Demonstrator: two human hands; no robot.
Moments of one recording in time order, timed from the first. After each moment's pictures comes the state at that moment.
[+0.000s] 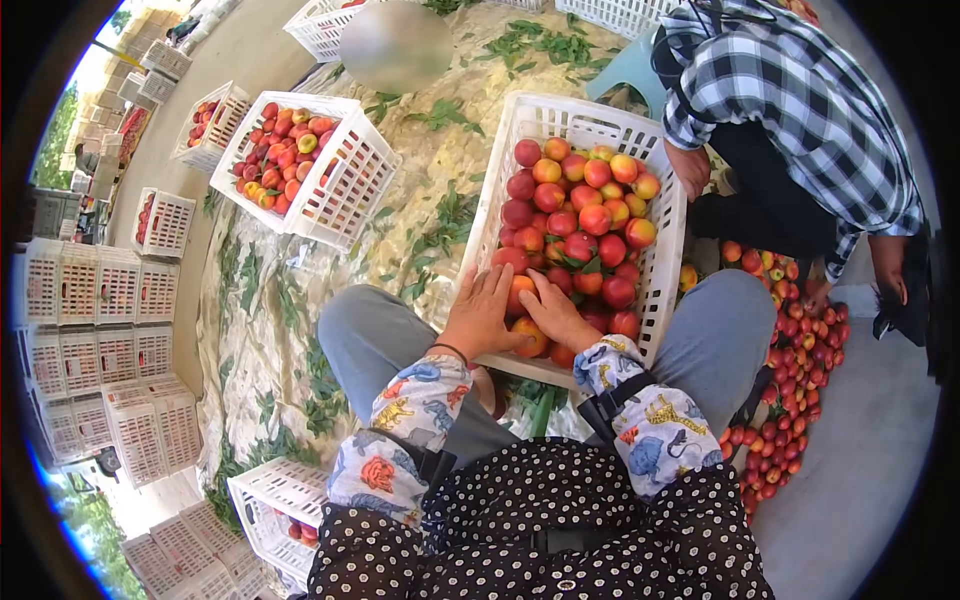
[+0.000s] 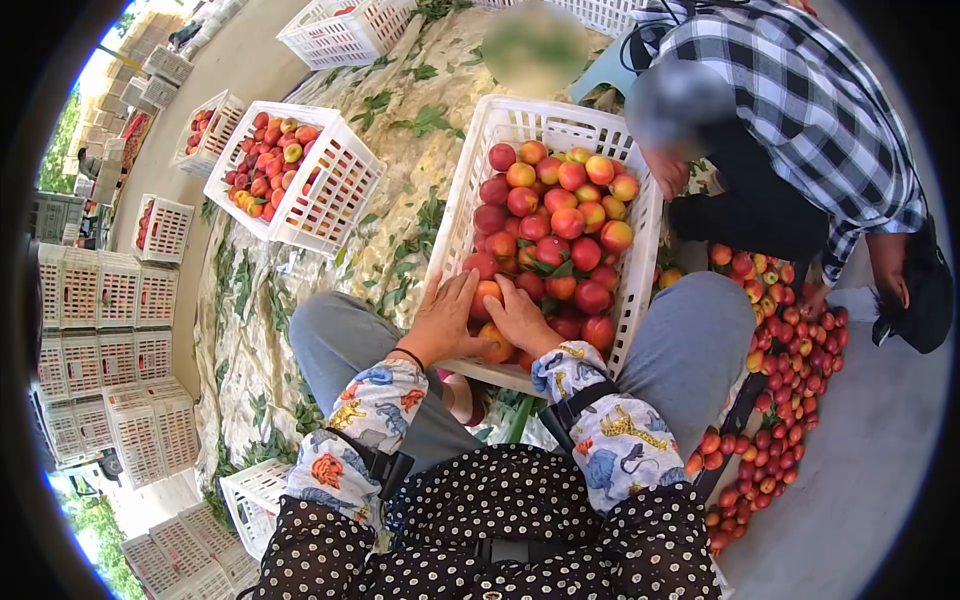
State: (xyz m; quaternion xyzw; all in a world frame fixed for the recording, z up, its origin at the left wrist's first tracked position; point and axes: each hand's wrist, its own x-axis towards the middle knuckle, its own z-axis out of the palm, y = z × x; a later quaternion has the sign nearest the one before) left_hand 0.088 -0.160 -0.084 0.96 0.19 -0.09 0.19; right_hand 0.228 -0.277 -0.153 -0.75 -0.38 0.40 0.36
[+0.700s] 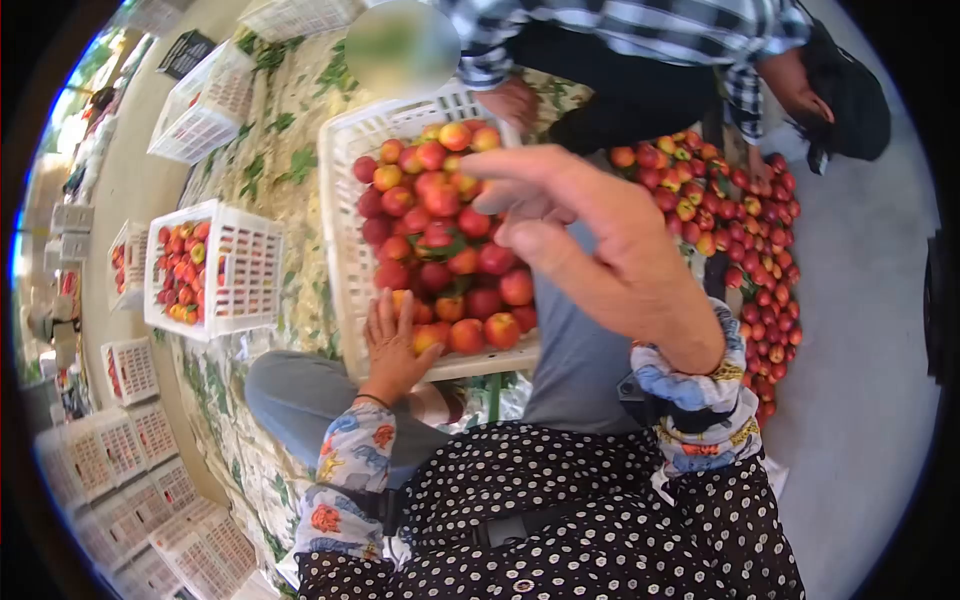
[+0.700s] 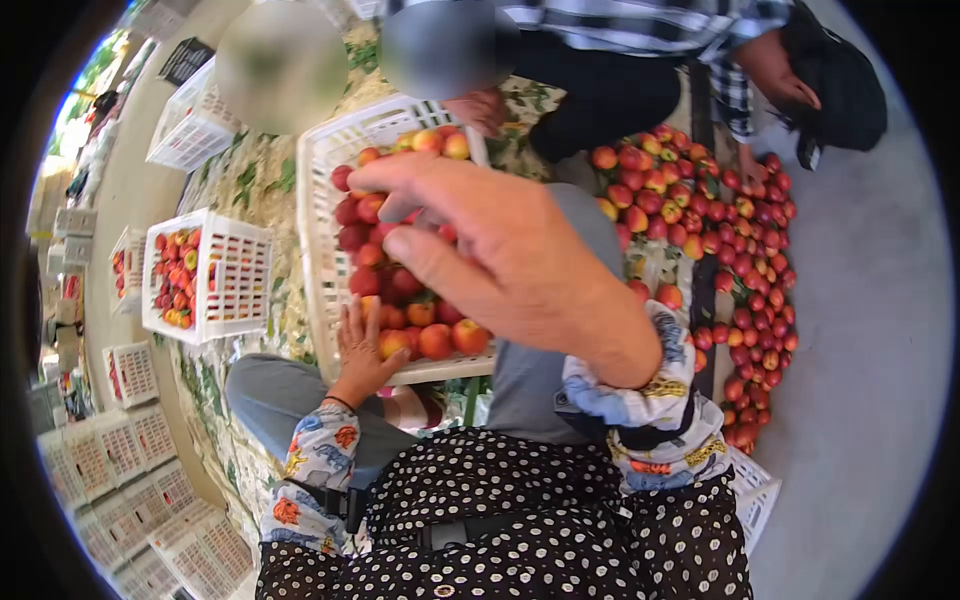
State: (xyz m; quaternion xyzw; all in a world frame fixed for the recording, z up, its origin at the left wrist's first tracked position) left_hand 0.082 -0.204 -0.101 0.97 0.17 -0.07 0.16; right_hand 0.323 -0.425 0.134 -0.65 -0.46 0.16 0.58
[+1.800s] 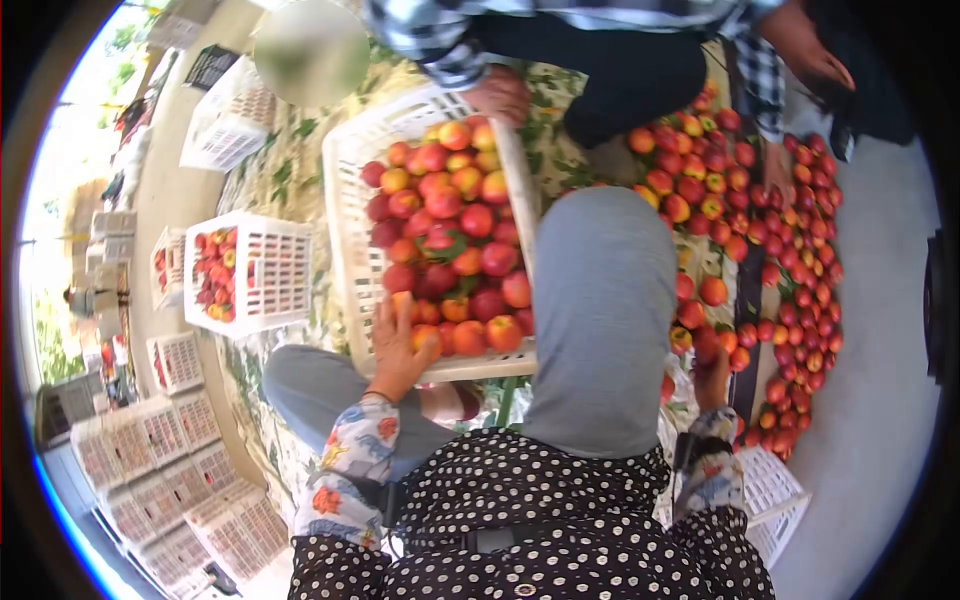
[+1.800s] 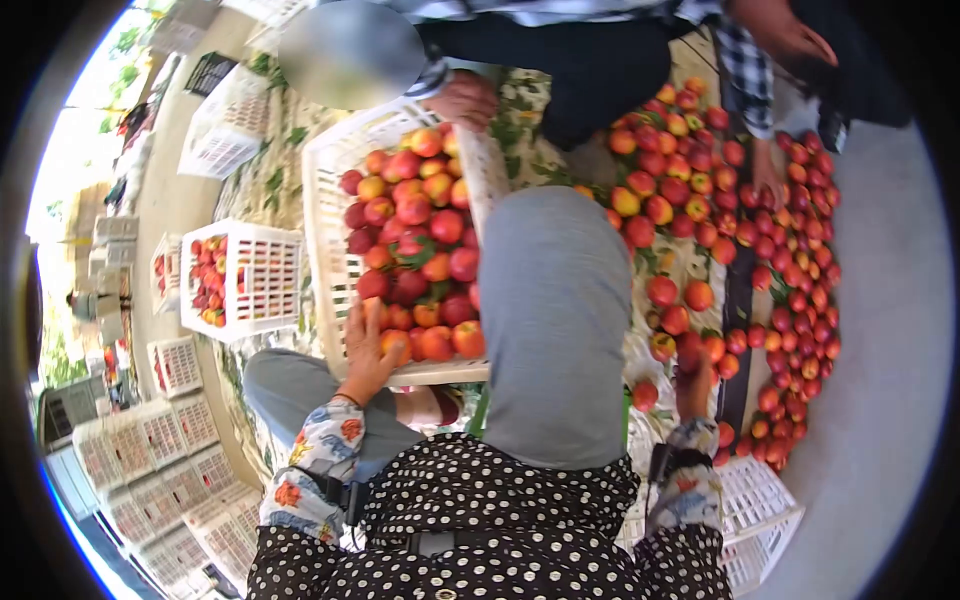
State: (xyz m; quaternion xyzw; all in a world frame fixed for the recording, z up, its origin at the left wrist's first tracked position) left_hand 0.080 -0.197 -0.113 0.97 0.18 -0.02 0.15; right_hand 0.239 -0.796 -0.285 -0.49 0.35 0.21 0.77
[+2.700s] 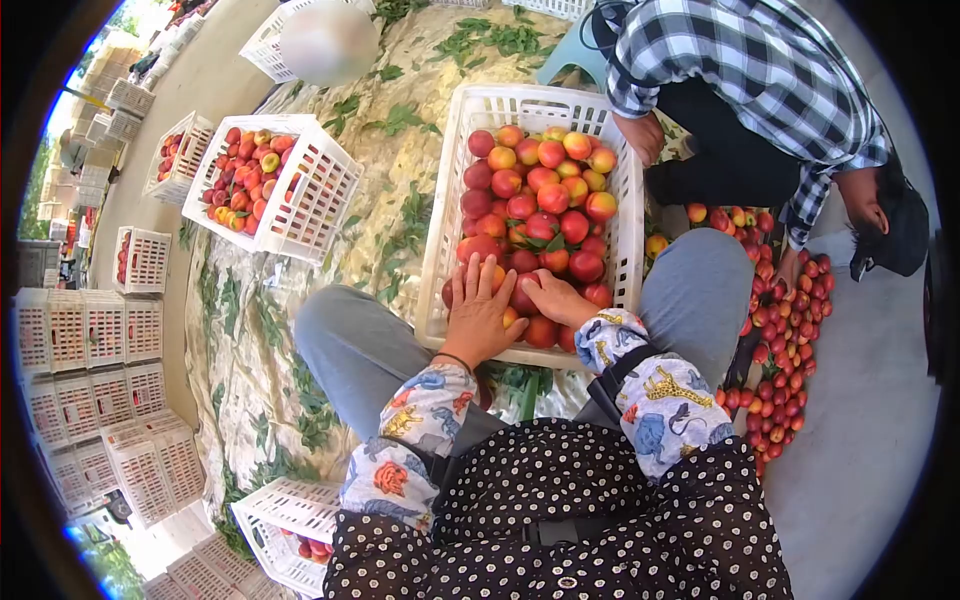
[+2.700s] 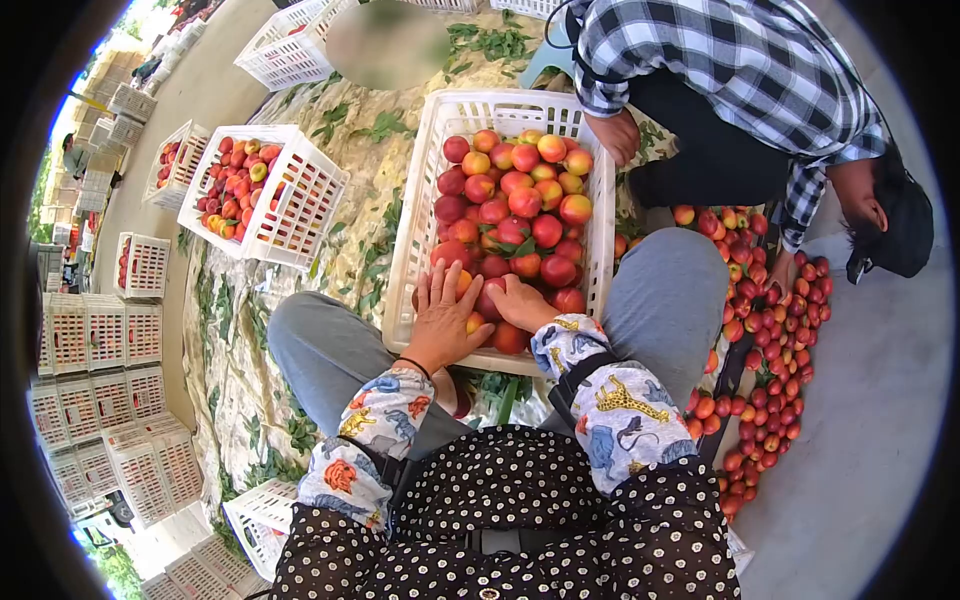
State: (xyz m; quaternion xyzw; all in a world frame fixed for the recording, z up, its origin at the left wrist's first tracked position) left_hand 0.095 -0.210 -0.106 0.97 0.17 0.02 0.14; right_hand 0.256 -0.320 -0.144 -0.80 -0.32 0.43 0.28
